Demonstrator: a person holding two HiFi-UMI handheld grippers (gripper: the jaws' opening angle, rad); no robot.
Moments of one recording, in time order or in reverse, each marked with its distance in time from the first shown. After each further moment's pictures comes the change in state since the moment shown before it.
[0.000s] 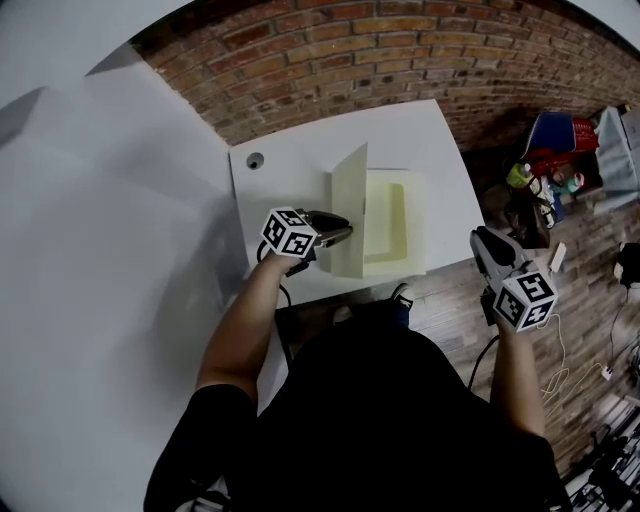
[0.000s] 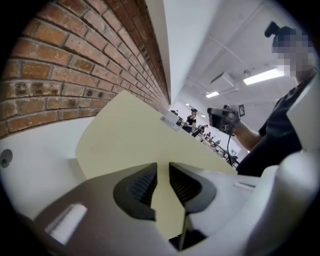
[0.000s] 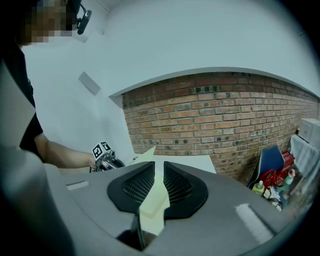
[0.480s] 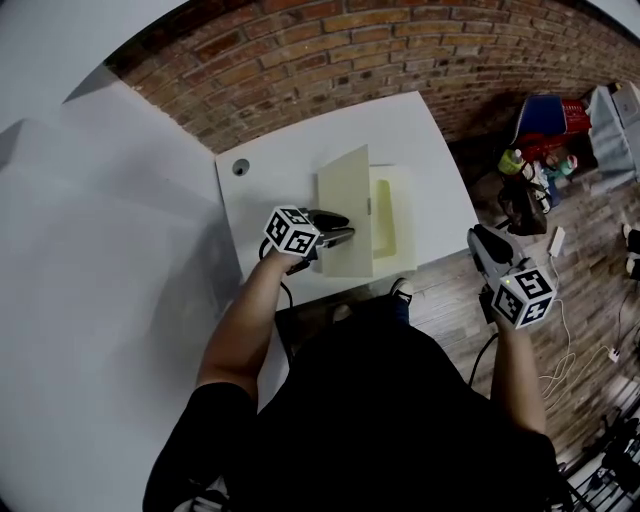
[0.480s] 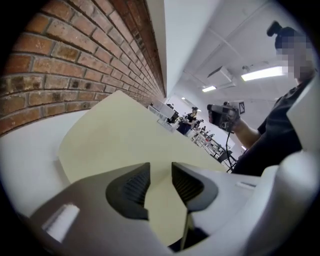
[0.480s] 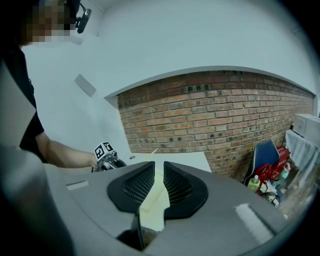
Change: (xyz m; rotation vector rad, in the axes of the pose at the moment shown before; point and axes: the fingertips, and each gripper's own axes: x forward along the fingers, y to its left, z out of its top) left arm 0.042 -0.010 0.003 0.019 0.085 -0.061; right arm -0.019 -0.024 -0.013 0.039 0.003 -0.037
